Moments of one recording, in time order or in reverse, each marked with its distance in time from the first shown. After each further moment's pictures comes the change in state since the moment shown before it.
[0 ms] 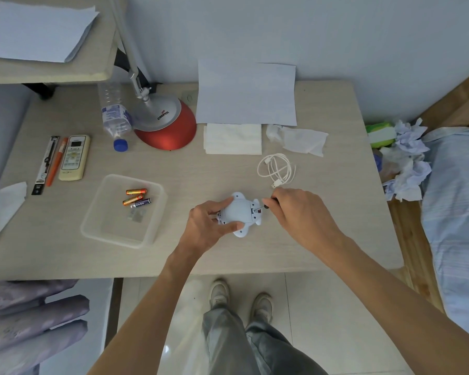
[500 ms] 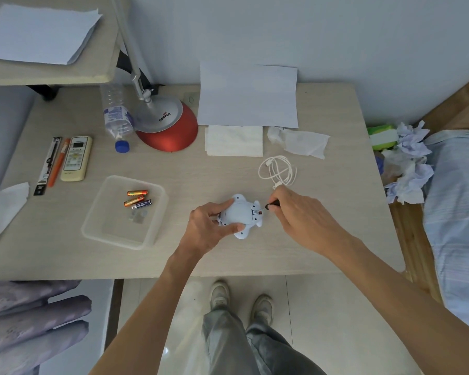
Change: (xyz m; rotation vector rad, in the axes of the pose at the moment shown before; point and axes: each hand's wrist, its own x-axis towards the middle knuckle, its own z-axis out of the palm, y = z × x) left_hand 0.001 0.000 -0.001 0.007 -0.005 0.007; right_hand -0.002 0.010 -0.005 0.080 -0.123 -0.091
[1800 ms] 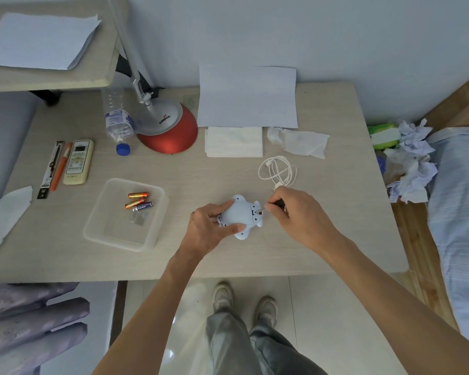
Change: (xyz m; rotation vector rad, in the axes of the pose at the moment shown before) left_hand 0.001 -0.002 0.001 -0.009 0.004 -0.002; right_hand 0.005 0.003 0.014 0.297 0.096 0.154
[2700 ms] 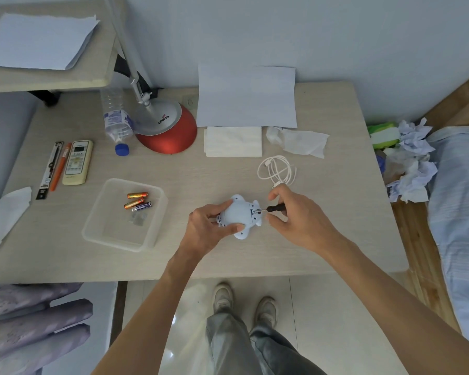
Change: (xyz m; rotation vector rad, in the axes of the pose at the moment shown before) left_hand -0.001 0.001 0.000 -0.021 0.015 -0.012; right_hand -0.005 0.007 0.003 -0.010 -0.077 0.006
